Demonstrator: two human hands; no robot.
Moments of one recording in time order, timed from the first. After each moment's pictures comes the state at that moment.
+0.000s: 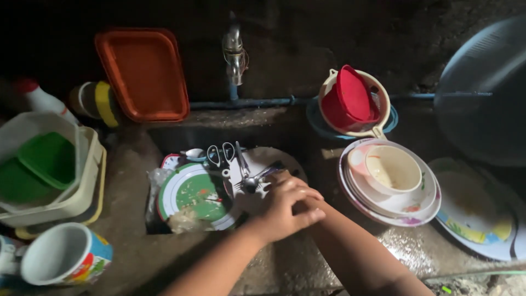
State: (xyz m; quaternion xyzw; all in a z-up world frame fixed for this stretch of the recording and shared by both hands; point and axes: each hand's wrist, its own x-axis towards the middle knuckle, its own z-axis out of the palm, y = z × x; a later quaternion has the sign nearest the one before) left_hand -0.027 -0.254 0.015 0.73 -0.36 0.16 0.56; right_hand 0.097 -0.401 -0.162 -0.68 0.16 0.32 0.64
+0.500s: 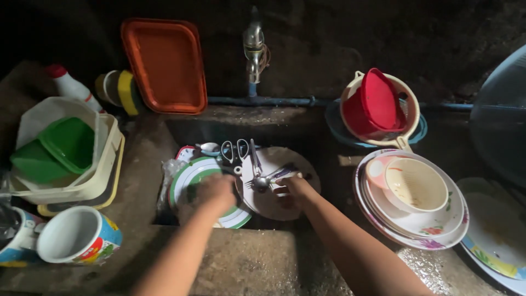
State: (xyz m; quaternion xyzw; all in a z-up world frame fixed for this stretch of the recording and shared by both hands) left_hand 0.039 -0.133 -0.080 0.98 0.11 -0.12 0.14; right_hand 0.130 -0.377 -0.190 -0.61 0.23 0.40 0.65
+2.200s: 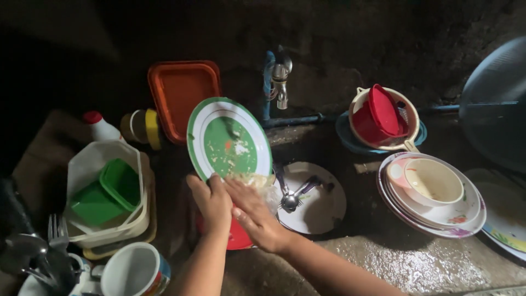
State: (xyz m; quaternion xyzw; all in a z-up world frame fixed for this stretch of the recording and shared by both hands) left_hand 0.038 -0.043 -0.032 0.72 0.12 0.36 0.58; right_hand -0.008 -0.196 0.009 -0.77 -0.36 0.04 0.53
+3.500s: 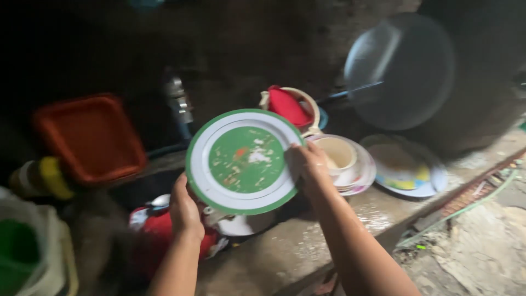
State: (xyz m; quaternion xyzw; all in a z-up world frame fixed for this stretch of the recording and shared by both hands) left_hand 0.023 -0.157 0.017 0.46 0.10 0.03 0.88; right_hand 0.005 -0.441 0.047 -0.57 0.14 -0.15 0.80
